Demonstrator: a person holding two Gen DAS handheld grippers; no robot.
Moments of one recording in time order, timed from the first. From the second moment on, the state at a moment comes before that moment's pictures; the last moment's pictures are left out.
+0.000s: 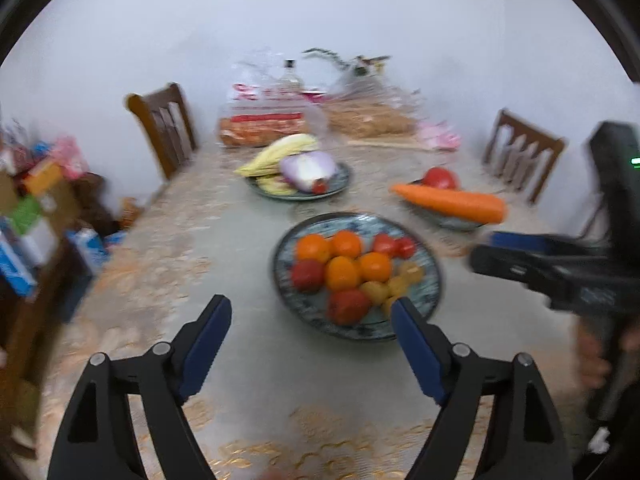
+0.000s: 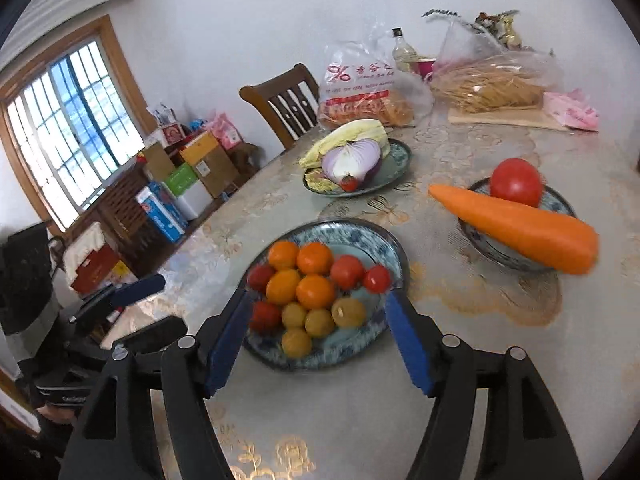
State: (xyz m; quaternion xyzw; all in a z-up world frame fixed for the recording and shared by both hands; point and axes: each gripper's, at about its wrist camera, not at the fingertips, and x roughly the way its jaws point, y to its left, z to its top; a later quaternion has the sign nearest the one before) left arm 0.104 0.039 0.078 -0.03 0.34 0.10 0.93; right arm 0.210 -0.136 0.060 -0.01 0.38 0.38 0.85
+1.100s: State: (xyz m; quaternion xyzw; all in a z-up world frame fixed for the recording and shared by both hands) left arm 0.094 0.032 0.004 -0.07 0.48 0.12 0.87; right arm 0.146 -0.140 -0.004 -0.11 0.45 0.23 0.85
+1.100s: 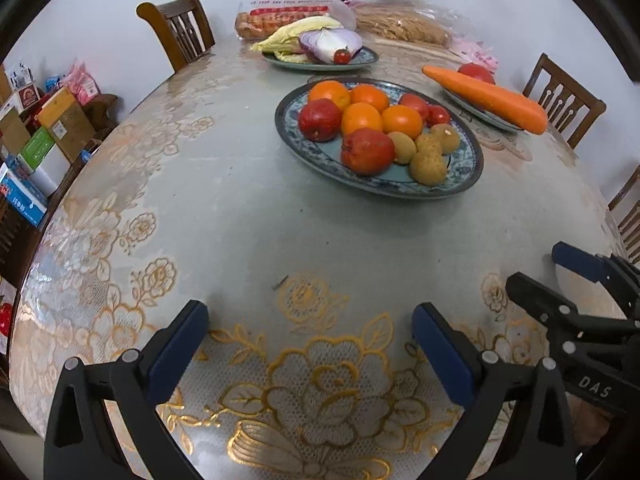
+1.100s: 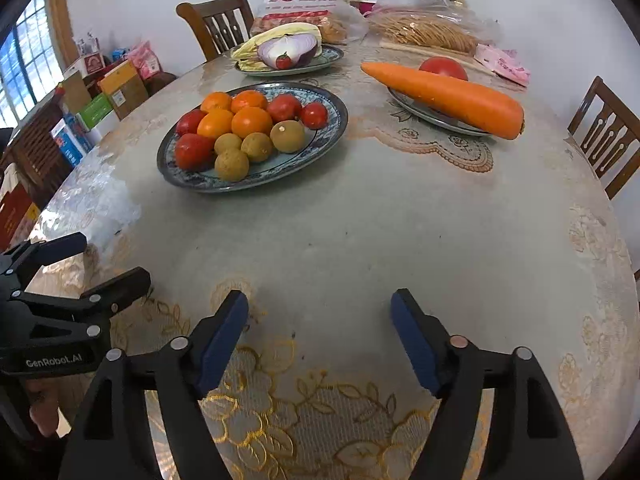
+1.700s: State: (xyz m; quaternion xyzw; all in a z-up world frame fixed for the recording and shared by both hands) left arm 0.092 0.029 0.004 -0.07 0.45 0.12 0.88; right arm 0.150 -0.137 -0.008 -0.11 0.44 0.21 0.86
